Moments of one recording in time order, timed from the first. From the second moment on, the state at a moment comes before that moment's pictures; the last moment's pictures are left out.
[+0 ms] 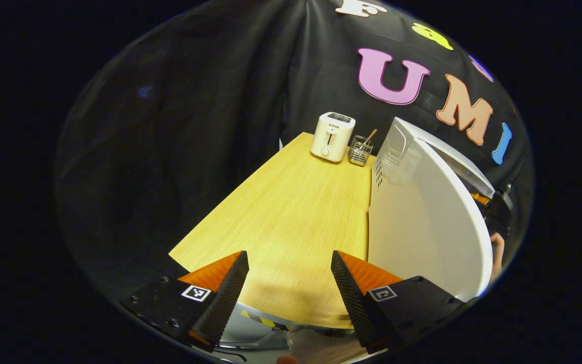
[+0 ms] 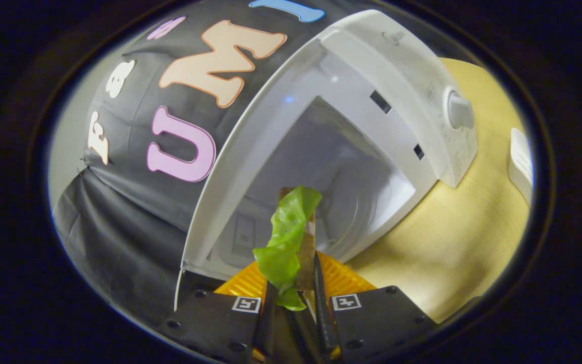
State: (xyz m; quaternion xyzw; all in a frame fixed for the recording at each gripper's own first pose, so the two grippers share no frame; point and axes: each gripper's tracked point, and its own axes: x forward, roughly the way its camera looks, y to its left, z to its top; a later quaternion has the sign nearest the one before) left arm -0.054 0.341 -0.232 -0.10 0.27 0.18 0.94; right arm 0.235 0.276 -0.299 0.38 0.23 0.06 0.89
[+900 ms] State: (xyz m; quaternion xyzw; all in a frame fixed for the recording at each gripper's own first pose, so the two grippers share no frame) left arm -0.046 0.332 -0.244 -0.11 0.29 0.17 0.94; right arm 0.302 0.243 -0.320 0.08 0.16 -0.04 0.98
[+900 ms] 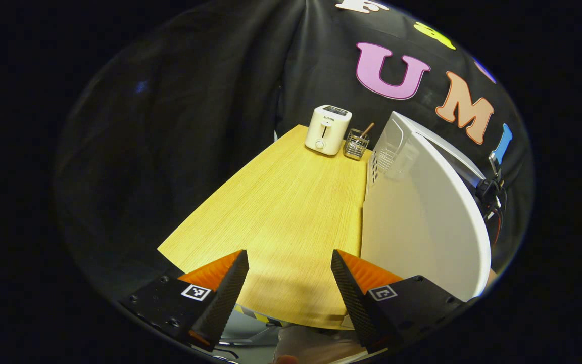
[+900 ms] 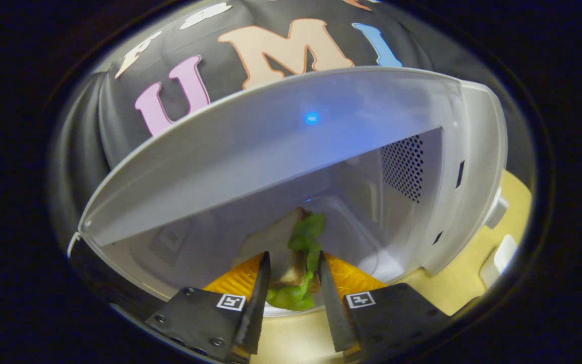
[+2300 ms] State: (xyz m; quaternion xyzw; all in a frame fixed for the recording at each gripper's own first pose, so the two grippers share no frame) left arm -0.036 0.263 -0.228 -0.03 0.27 0.03 0.96; right arm 0.121 0.189 -0.207 -0.01 0.10 -0.02 0.99
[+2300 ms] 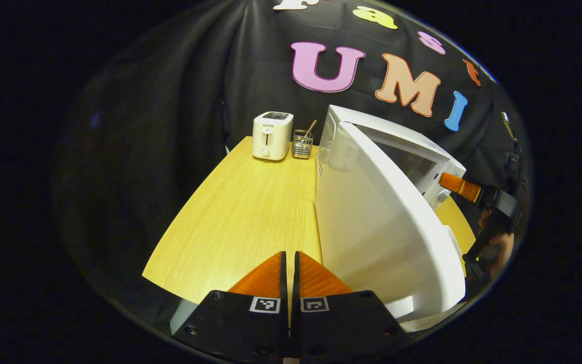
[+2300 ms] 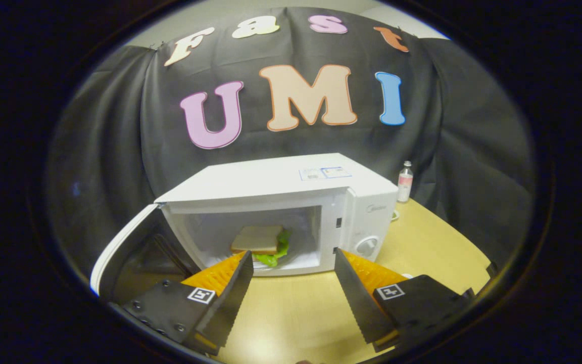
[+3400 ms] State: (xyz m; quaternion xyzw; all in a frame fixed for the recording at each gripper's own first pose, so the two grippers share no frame) left arm -0.011 0.136 -0.221 0.00 0.27 -0.02 0.96; right arm 0.039 0.038 -0.214 -0.02 0.16 -0.07 0.98
